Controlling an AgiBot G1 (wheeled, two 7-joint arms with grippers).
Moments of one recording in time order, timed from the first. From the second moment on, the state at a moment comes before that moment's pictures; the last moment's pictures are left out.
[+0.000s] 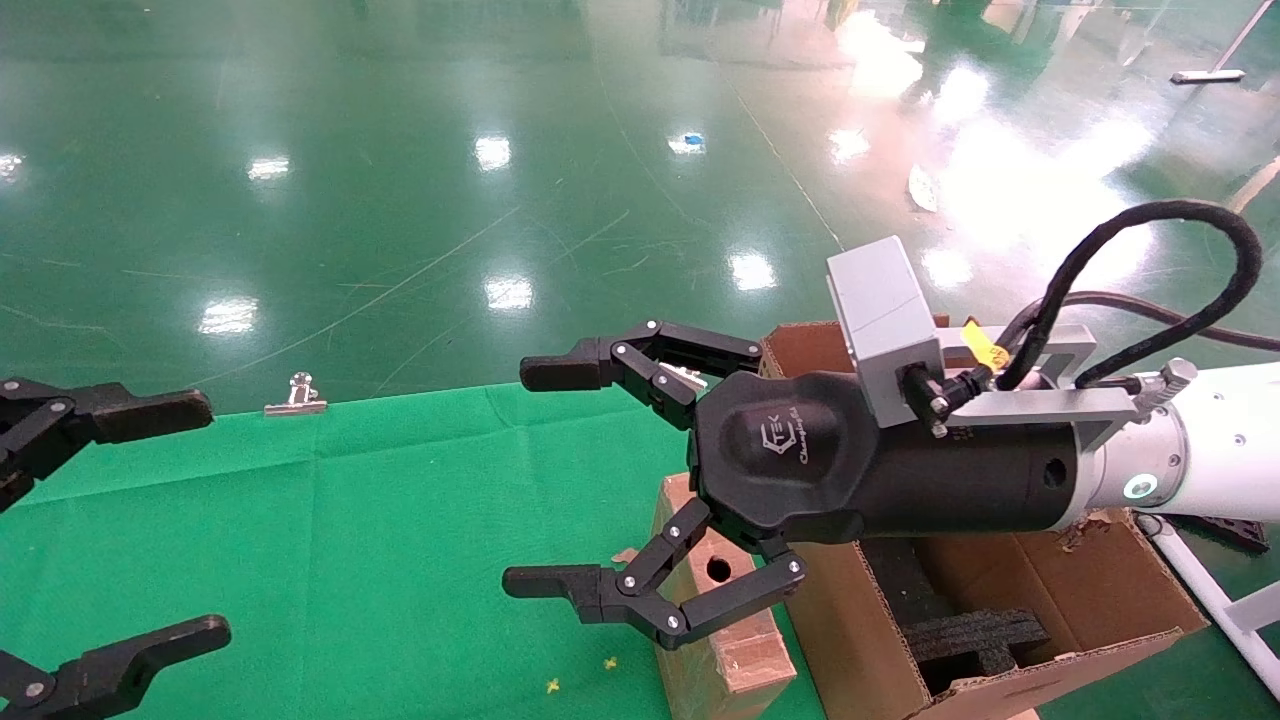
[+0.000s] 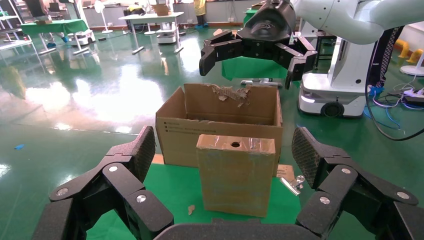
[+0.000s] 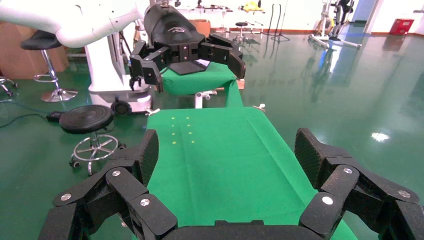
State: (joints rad) left arm -1.07 0.61 0.28 -1.28 0.73 1.50 -0.19; right arm 1.07 -0.61 -0.28 1.28 -0.73 -1.50 0.19
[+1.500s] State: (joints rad) left arm -1.08 0.61 0.28 -1.28 0.73 1.49 -0.19; right arm 1.99 -0.76 -1.24 1.36 -1.28 -1.59 0.45
